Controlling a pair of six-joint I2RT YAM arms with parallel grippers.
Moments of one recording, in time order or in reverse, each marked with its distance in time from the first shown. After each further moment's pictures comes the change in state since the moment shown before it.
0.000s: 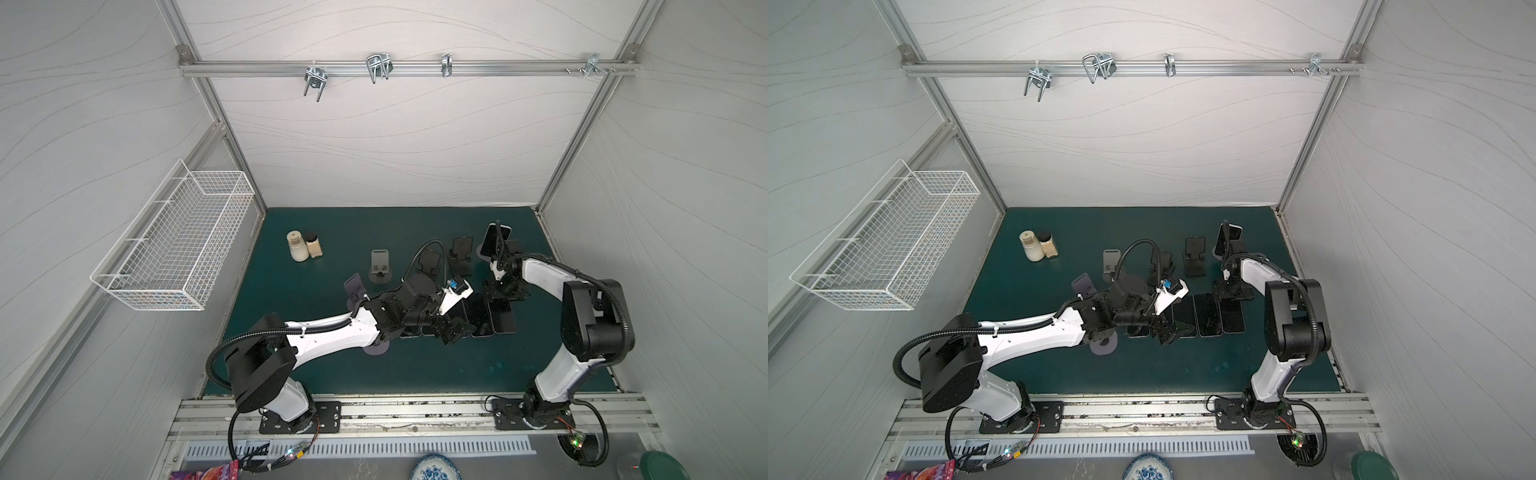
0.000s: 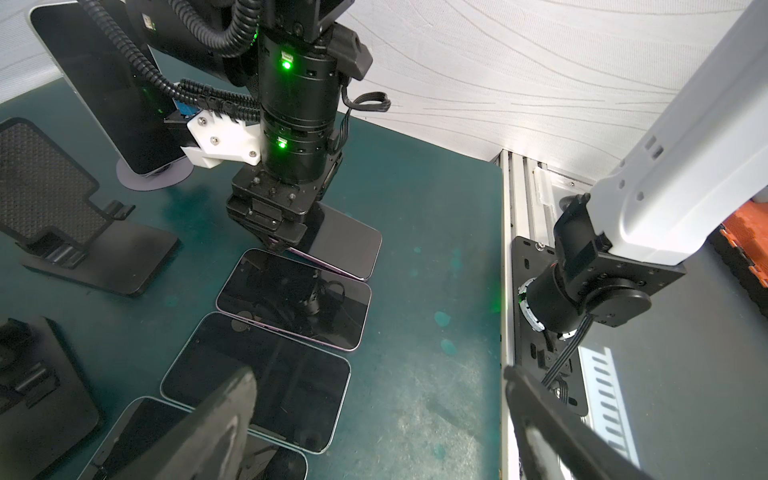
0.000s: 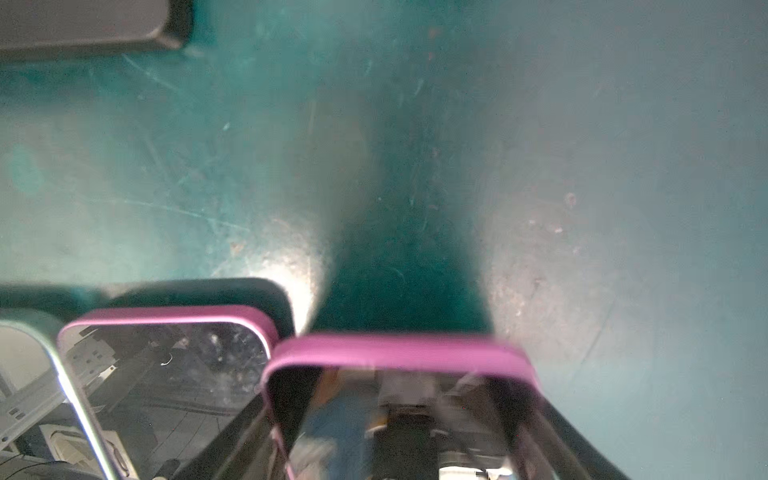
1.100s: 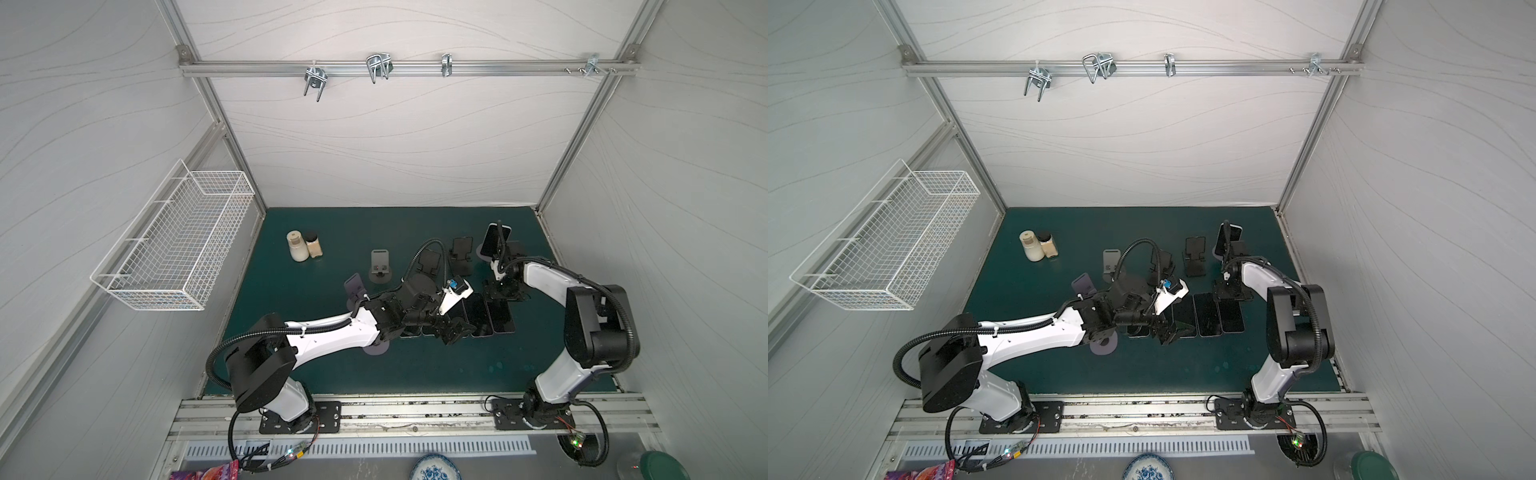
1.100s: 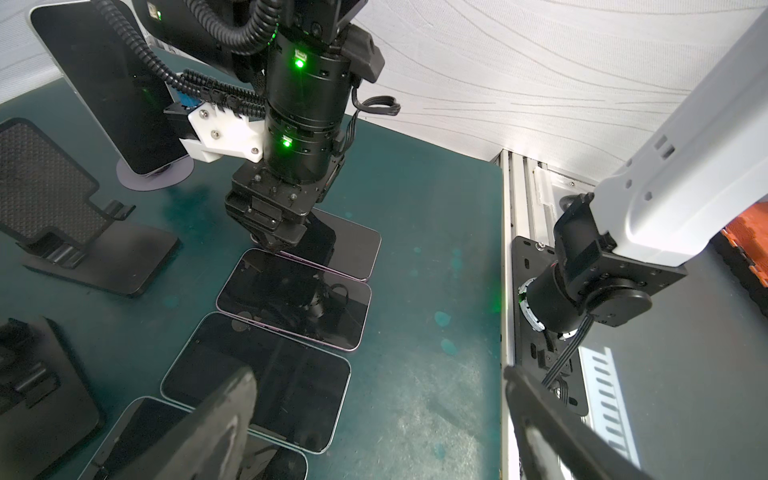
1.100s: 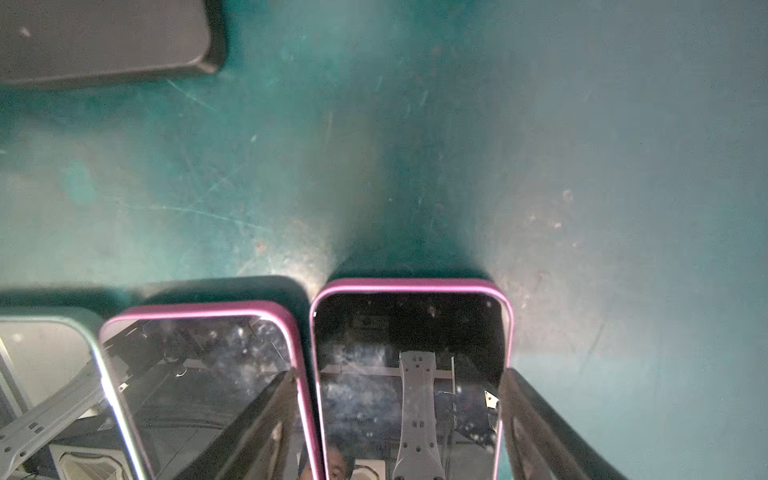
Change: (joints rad) left arm 0.000 0.000 0.000 0.000 0.000 0.001; right arm -0.002 -0.054 -0.047 0.051 -0.019 0.039
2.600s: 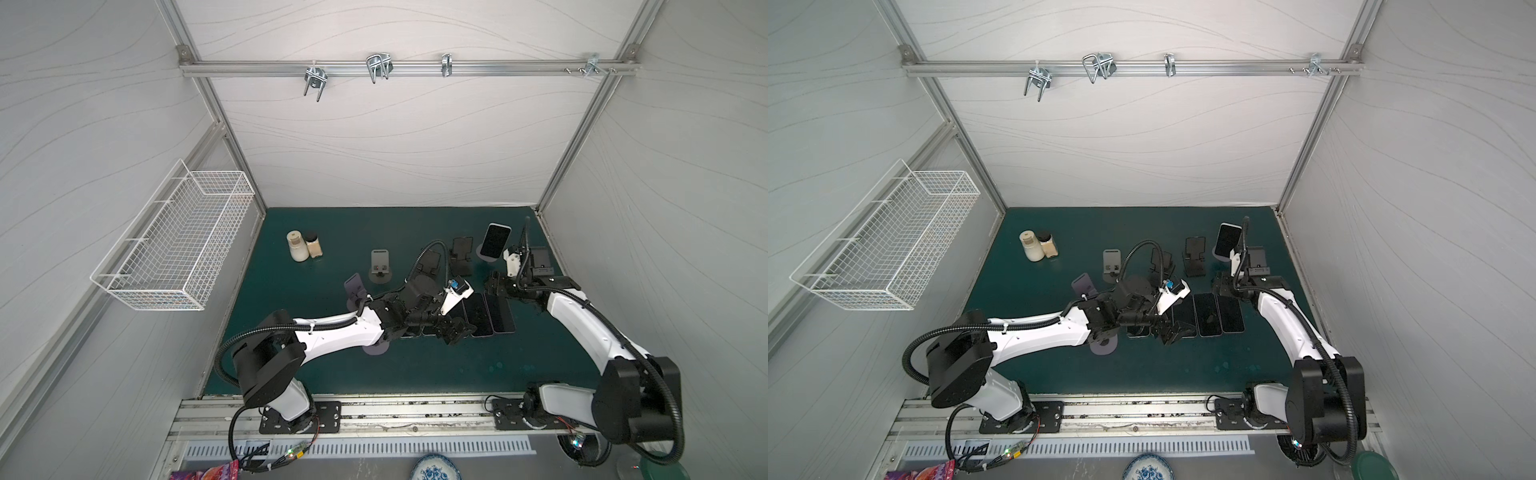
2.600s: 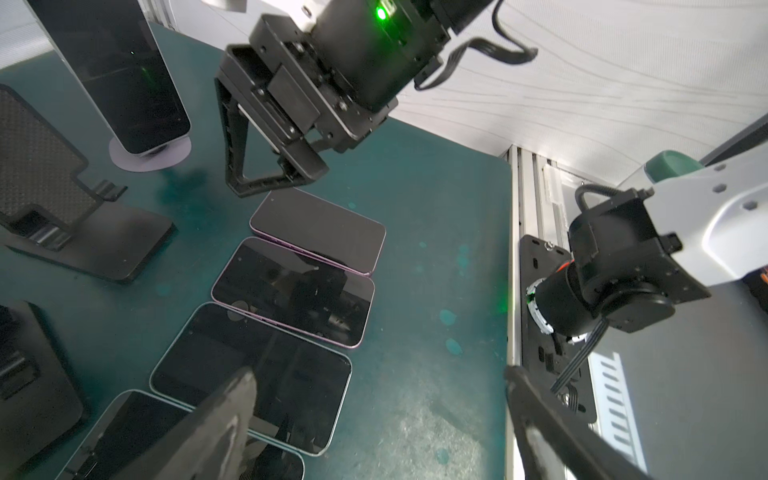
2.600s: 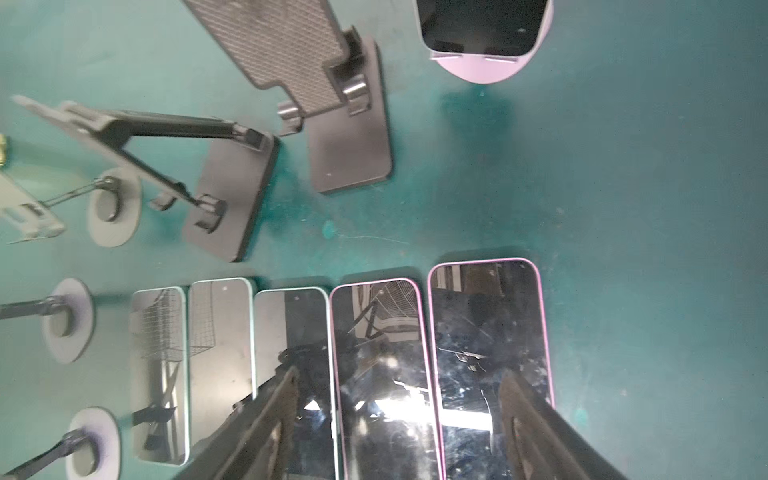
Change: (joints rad) left arm 0.000 0.042 0.002 0.029 -0.018 -0.034; right arm 0.005 -0.422 -0.166 0.116 -0.177 0.186
